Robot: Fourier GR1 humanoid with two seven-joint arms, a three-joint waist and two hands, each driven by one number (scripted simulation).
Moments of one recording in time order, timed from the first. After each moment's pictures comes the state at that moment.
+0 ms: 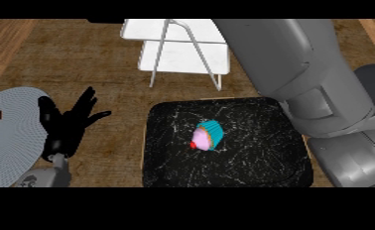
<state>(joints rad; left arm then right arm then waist) -0.07 0.21 0.03 -1.39 0.16 0.03 0.30 -1.65 -0.08 0.01 -0.59 0.75 -0.14 0.68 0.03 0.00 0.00</state>
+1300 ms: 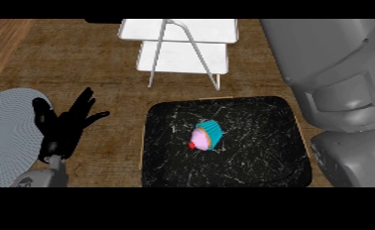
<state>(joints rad) -0.06 0.21 0.06 -1.40 0.17 0.00 0.29 -1.66 -0.10 -0.26 -0.65 0.59 -0.52 0.65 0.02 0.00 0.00</state>
